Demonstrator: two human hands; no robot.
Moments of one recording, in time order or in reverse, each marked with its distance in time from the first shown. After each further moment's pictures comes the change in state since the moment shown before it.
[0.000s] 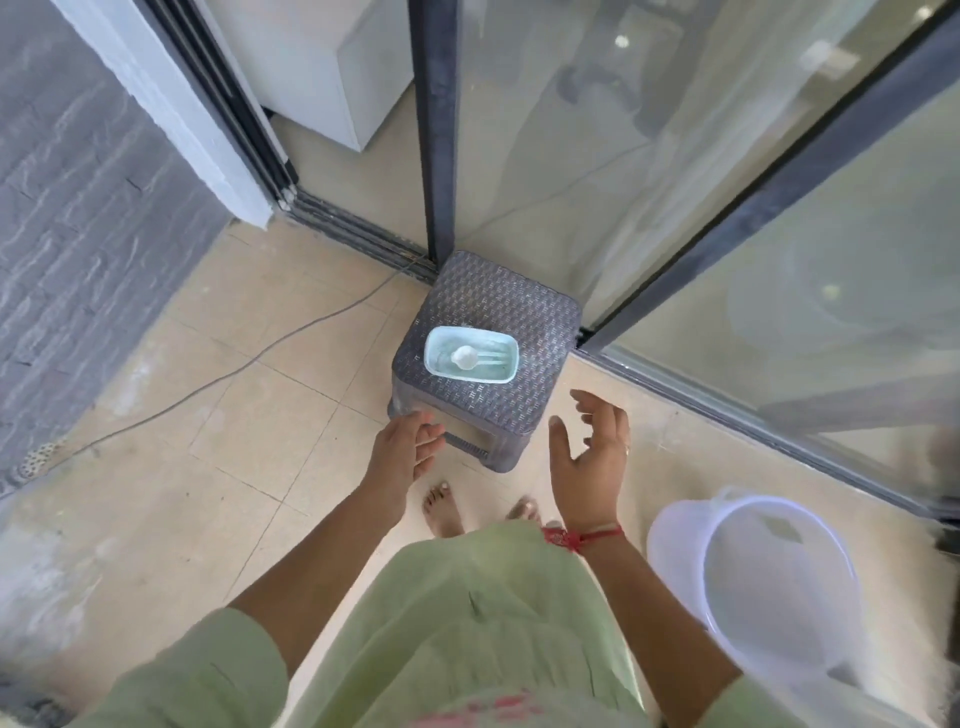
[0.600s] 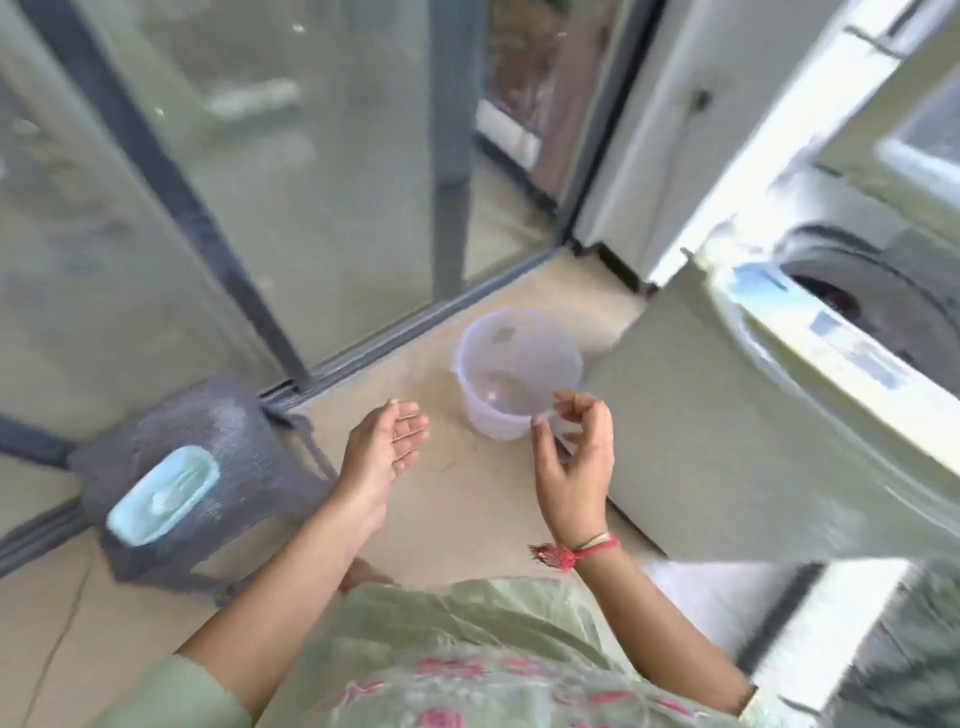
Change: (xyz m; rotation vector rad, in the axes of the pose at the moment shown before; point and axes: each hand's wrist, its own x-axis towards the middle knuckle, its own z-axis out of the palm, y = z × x) left_hand -0.209 -0.125 0.166 0.692 -0.783 0.181; right_hand -0.255 0.005 -0.249 0.004 0.986 0.346
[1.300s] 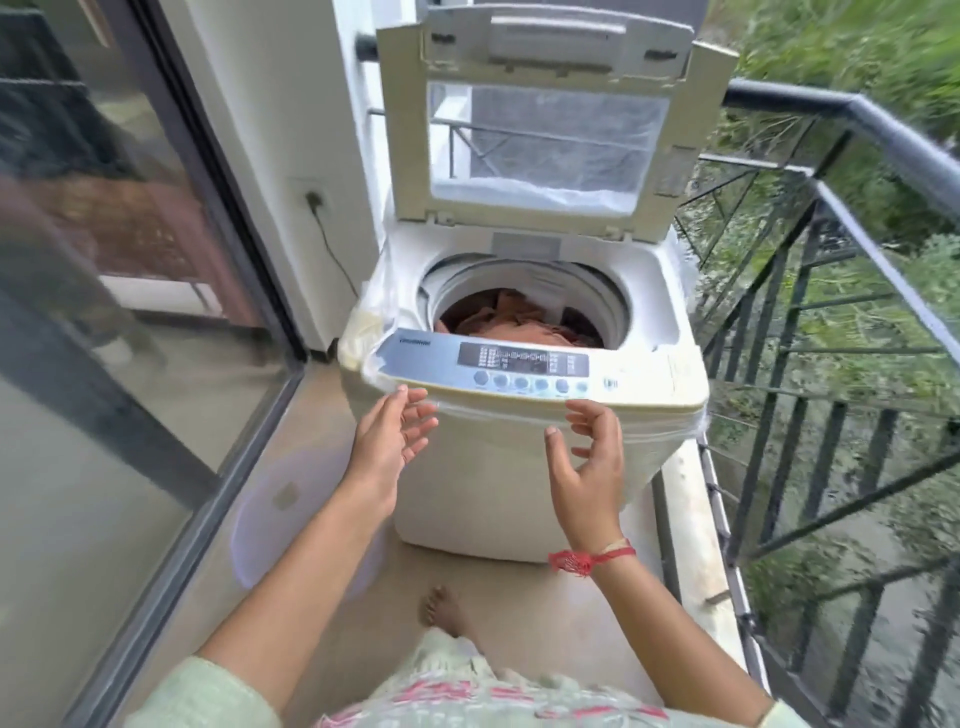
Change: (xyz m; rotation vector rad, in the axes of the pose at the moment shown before) left_hand -0.003 0.012 0.360 0.361 -0.691 0.150; right_hand 0.089 0.088 -0.240 -0.121 0.709 0.150
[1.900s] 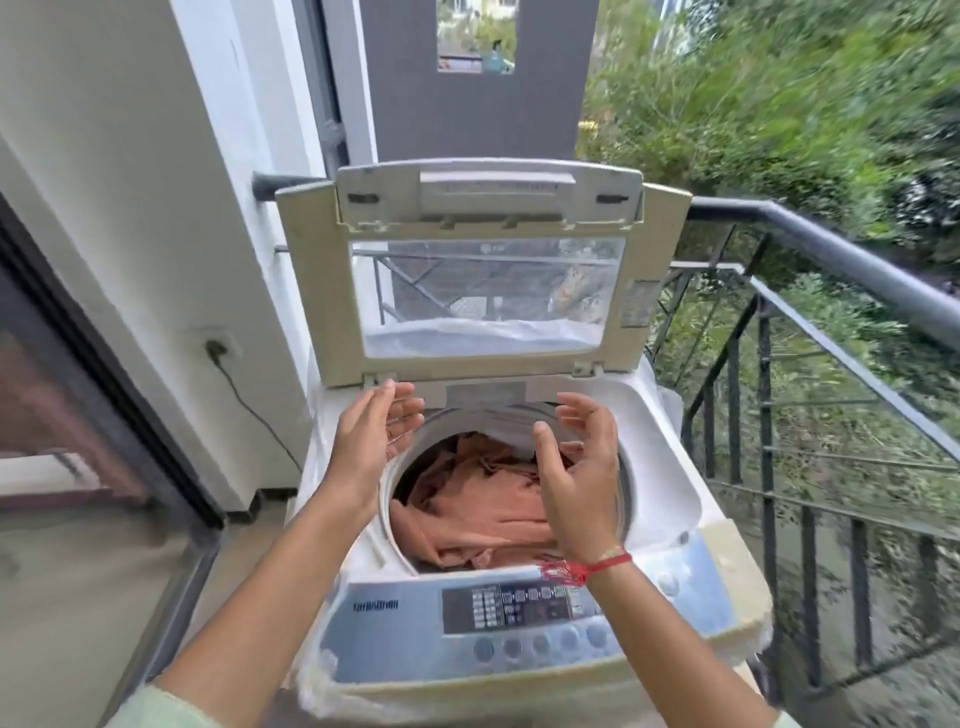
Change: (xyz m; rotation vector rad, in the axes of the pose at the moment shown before) left_hand 0.235 0.144 0.094 0.053 -0.223 0.212; right_hand 0.239 0.014 0.100 -0.036 0.255 -0.186
